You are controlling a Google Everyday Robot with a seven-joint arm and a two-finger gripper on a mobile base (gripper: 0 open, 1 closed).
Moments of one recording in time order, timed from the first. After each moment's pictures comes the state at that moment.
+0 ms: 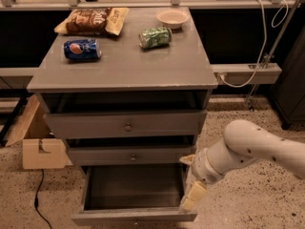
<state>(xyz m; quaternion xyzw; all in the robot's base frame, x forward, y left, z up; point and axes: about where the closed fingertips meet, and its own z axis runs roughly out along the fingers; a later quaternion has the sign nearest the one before) 0.417 -0.098 0.588 -0.60 0.74 0.25 0.17</state>
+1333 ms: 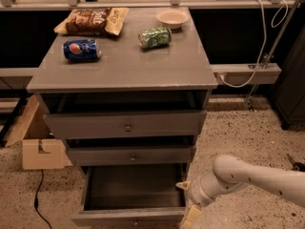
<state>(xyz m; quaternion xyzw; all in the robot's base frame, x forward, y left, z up) 0.409 -0.107 0.405 -0.62 0.71 0.30 0.16</state>
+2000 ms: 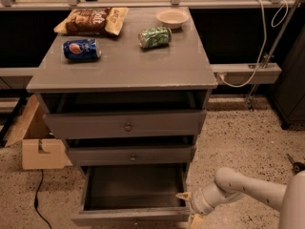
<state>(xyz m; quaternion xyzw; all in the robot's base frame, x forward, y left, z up) 0.402 -0.122 0.303 -0.64 0.66 0.35 0.18</state>
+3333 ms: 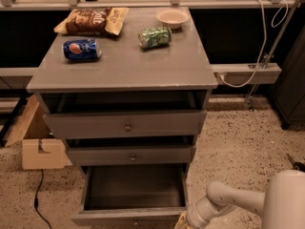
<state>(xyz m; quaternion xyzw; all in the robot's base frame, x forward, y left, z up) 0.364 -0.116 0.225 -0.68 0.62 0.35 0.15</state>
